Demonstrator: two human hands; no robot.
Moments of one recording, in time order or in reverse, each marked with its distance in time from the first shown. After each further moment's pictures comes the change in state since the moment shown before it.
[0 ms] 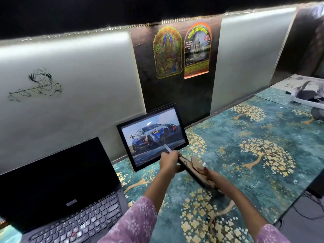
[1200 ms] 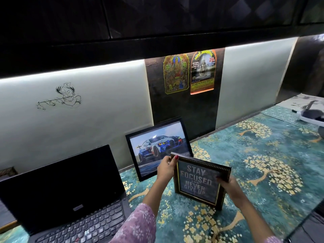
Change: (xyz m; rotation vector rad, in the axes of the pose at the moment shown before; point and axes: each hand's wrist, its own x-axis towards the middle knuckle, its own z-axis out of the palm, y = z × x) left_hand -0.001 0.004 -0.030 0.522 0.055 0.474; right_hand -0.013 -0.009 -0.020 0.348 0.238 -0.313
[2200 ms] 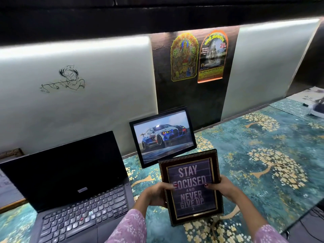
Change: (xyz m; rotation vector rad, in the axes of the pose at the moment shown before) left_hand -0.033 -0.095 -0.024 -0.394 -0.801 -0.481; right_hand 0.006 0.030 0.010 -0.226 -0.237 0.353
